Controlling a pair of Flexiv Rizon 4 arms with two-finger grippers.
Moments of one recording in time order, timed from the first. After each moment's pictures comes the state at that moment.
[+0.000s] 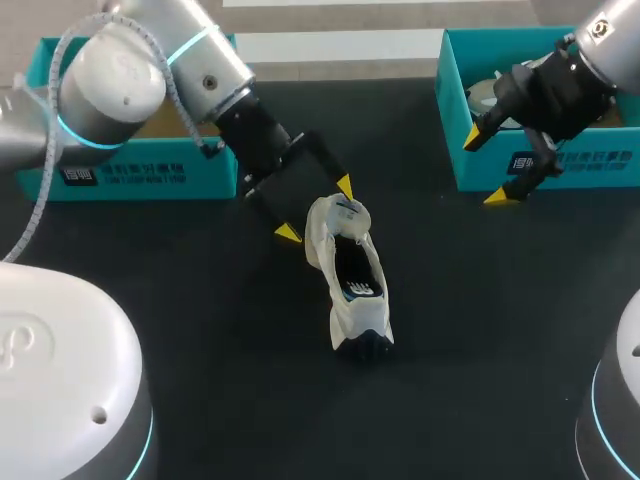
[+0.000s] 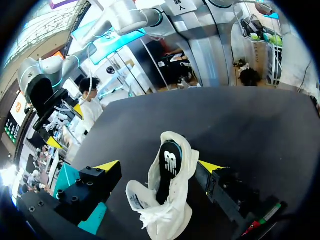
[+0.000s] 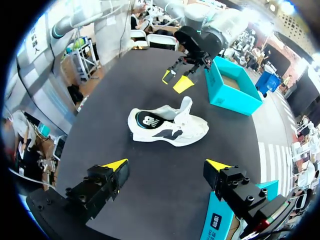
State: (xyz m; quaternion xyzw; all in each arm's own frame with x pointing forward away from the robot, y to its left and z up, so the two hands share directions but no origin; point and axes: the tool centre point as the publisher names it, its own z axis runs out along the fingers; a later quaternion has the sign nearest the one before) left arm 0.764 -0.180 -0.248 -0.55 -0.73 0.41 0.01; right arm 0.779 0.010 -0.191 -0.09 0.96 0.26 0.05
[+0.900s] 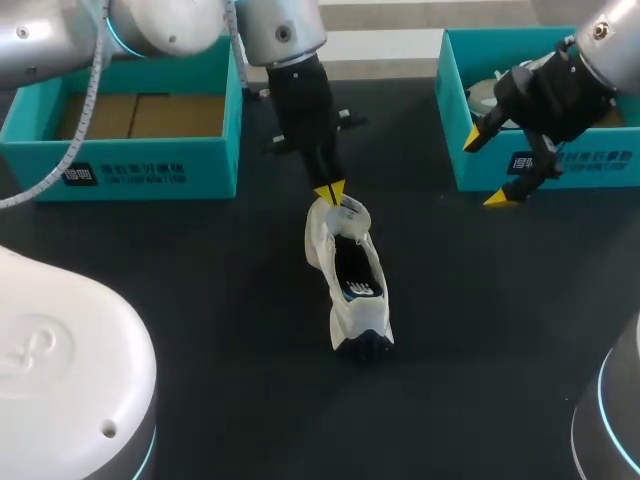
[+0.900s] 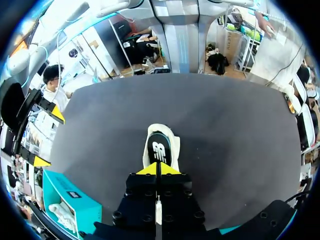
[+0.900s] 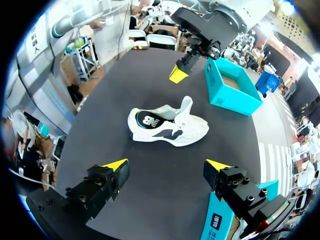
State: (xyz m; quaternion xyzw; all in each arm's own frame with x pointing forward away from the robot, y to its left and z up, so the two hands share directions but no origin) left arm 0.769 -0.192 -0.222 -0.63 -0.73 0.24 0.07; right arm 0.778 0.010 -0.193 -0.09 0.96 0.26 0.05
